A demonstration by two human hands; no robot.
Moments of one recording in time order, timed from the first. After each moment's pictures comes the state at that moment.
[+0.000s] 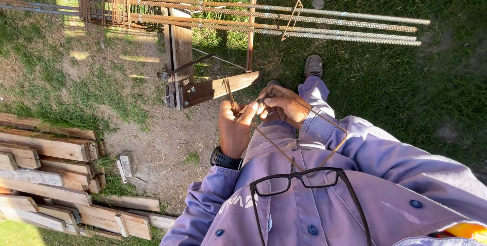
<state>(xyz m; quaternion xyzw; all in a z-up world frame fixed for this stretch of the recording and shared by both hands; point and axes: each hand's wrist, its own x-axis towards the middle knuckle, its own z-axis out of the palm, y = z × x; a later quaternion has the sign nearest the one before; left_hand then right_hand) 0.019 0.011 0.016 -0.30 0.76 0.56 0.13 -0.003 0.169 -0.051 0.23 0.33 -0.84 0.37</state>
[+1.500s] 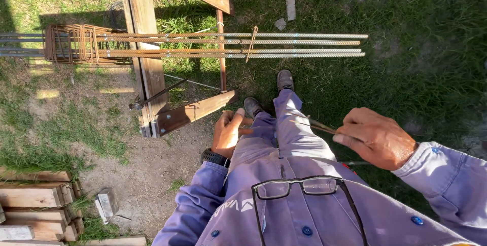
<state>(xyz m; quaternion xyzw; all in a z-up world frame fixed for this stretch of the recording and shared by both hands) -0.015 0.045 -0.003 -0.39 0.56 0.63 0.37 0.039 0.393 0.092 -0.18 0.89 -0.35 0.21</state>
